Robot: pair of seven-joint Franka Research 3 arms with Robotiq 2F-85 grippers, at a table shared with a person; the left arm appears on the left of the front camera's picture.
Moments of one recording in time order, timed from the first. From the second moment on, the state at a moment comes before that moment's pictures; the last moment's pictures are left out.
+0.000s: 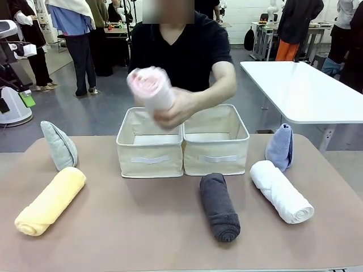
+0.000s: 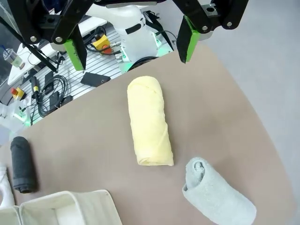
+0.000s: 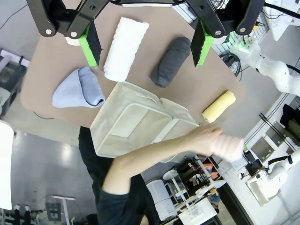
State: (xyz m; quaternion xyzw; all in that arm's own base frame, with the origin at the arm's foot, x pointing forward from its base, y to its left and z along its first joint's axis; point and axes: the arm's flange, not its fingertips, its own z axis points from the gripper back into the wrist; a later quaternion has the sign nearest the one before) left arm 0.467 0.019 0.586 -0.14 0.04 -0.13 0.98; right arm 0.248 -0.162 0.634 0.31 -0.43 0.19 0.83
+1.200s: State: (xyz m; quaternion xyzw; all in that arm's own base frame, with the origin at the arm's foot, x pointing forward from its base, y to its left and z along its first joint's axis) left arm 0.528 -0.045 0.459 0.09 0.00 0.22 0.97; right arm 0.248 -0.162 0.634 0.31 -0.43 0.19 0.83
